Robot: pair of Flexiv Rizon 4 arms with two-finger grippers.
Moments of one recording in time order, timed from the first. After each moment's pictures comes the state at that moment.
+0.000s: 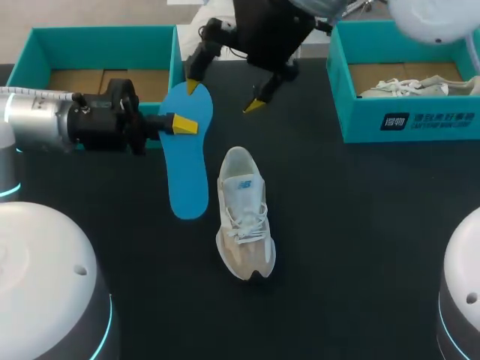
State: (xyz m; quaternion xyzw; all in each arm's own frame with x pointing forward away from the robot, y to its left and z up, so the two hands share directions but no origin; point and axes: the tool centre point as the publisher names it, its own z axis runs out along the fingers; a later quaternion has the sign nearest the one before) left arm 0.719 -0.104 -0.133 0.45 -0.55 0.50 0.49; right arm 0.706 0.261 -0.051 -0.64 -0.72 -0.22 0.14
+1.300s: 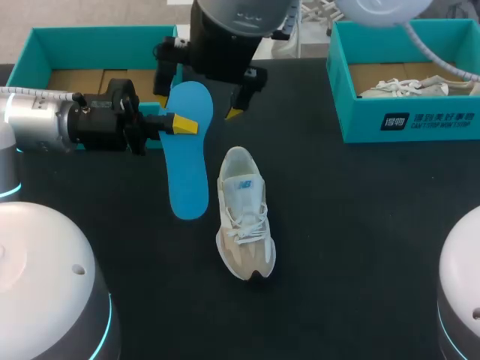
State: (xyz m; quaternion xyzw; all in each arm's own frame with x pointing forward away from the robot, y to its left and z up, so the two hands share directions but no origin) left arm 0.719 -0.104 -0.133 0.45 -0.55 0.50 0.49; right arm 0.692 0.292 -0.056 -0.68 -0.70 -0.20 0.03
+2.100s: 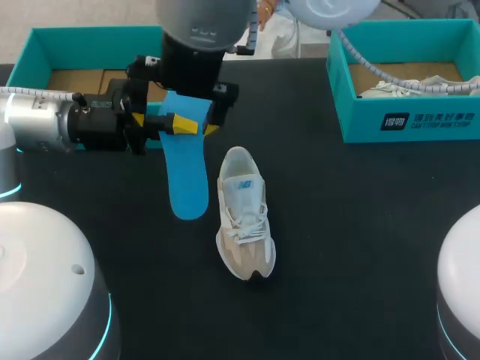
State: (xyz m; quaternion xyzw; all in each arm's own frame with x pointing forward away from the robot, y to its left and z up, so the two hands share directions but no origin) left arm 0.720 -0.104 -0.133 0.45 -0.55 0.50 0.49; right arm 0.685 0.324 -0.081 -0.69 -0.70 -0.16 0.04
